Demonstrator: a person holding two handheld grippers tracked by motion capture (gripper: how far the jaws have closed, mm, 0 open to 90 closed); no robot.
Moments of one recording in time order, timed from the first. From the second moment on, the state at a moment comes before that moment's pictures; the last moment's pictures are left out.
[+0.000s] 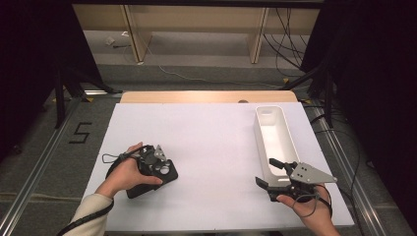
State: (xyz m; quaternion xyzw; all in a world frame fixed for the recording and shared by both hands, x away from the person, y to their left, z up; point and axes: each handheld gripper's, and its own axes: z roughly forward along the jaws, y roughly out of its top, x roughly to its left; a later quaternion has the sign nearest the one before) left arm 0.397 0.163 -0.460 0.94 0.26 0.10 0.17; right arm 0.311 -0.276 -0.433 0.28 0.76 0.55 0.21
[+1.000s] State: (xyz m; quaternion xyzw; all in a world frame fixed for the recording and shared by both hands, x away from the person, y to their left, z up) left arm 0.404 0.159 -0.468 0.96 0.25 0.07 0.10; right arm 0.311 -0.275 -0.434 0.28 0.76 0.54 0.21
